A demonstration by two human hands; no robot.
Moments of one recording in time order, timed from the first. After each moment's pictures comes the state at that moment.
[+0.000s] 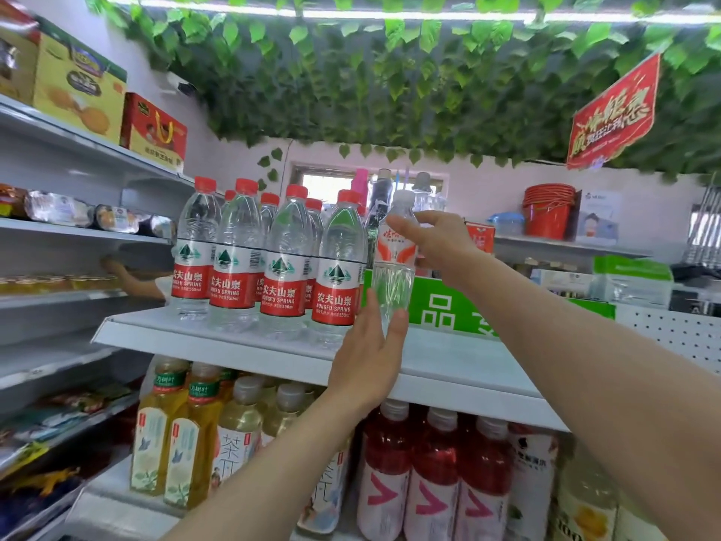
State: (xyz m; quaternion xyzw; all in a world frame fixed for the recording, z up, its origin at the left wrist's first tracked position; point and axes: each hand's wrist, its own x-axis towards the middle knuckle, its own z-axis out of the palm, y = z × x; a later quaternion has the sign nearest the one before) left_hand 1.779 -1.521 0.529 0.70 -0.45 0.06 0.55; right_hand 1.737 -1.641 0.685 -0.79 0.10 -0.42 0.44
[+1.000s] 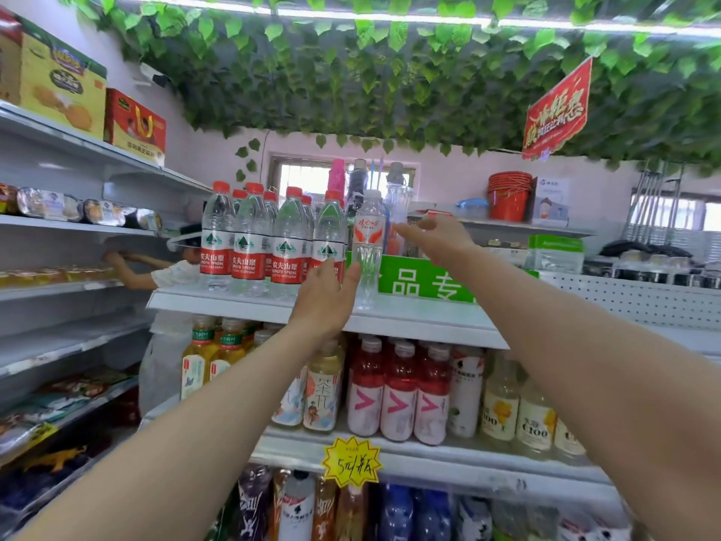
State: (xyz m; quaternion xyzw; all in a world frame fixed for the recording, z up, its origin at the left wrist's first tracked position) left_hand 1.719 -1.409 0.559 0.74 -0.41 0.10 0.52; right_hand 1.605 -1.566 0.662 -0.84 0.23 -0.42 0.25
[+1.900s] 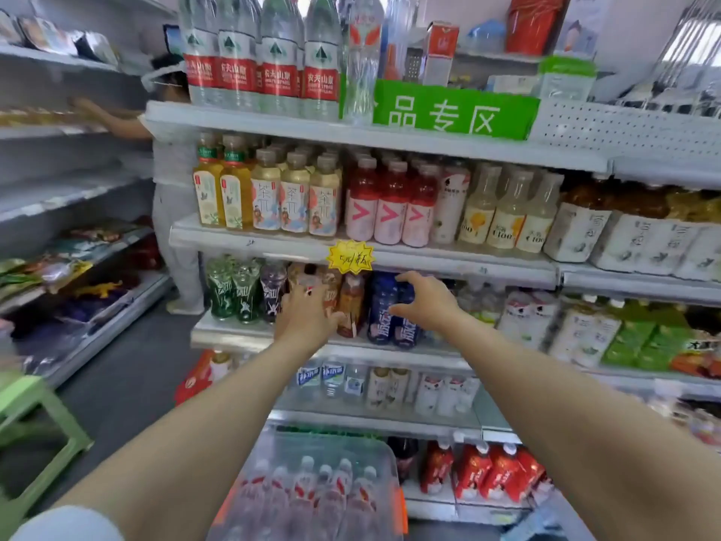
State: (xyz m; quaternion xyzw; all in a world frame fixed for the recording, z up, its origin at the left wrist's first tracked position) left_hand 1.630 -1.311 0.287 0.88 -0.37 -0.02 0.29; right_hand 1.486 -1.483 0.326 -0.92 0.35 -0.12 0.17
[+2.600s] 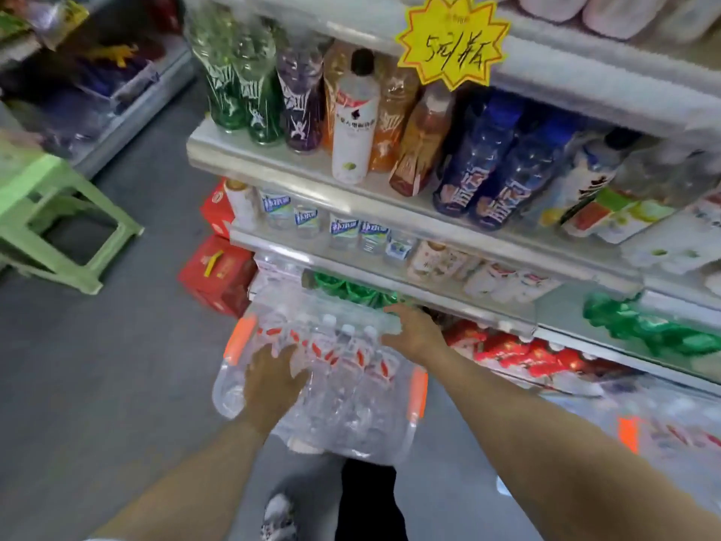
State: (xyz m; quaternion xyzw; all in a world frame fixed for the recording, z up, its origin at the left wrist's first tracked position) left_hand 1.612 -1.234 -0.057 0.94 -0.19 -0.27 0.11; right_hand 1.534 -1.487 0.006 -0.88 0.32 0.21 0.29
